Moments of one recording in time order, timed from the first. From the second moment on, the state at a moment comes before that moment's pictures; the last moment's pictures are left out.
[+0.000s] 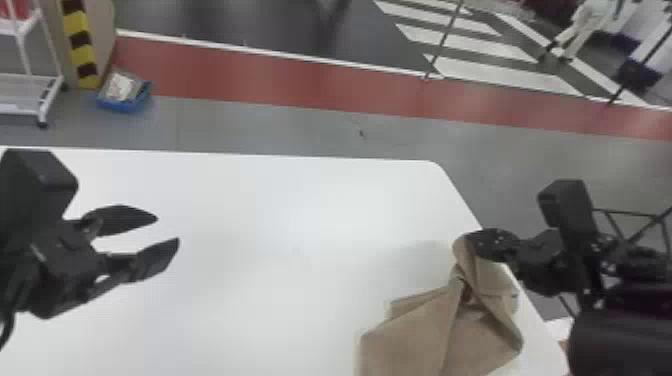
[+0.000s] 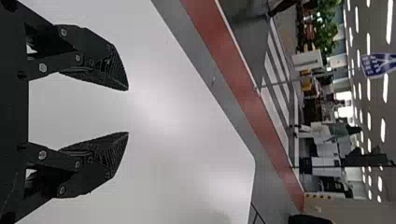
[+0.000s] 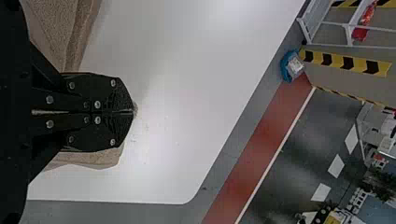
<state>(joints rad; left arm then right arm) 0.18 0.00 -0.11 -2.27 -0.59 0.72 -1.06 0.20 -0.15 -0.53 -2.25 0.74 0.70 1.22</state>
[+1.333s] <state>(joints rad) 0.27 0.00 -0.33 -2.02 -0.39 0.51 -0.95 0.34 -0.08 -0.72 -2.25 0.62 0.34 1.35</state>
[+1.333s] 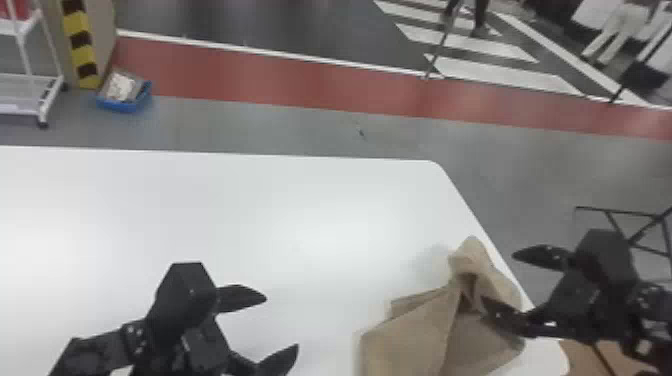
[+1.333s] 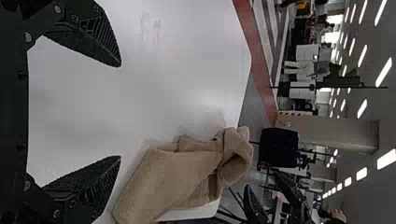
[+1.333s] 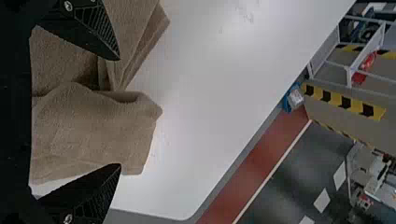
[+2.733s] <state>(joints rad) 0.29 0.00 -0.31 -2.04 -0.41 0.51 -0.95 0.37 -0.08 -0.38 -2.17 0.83 0.61 1.36</state>
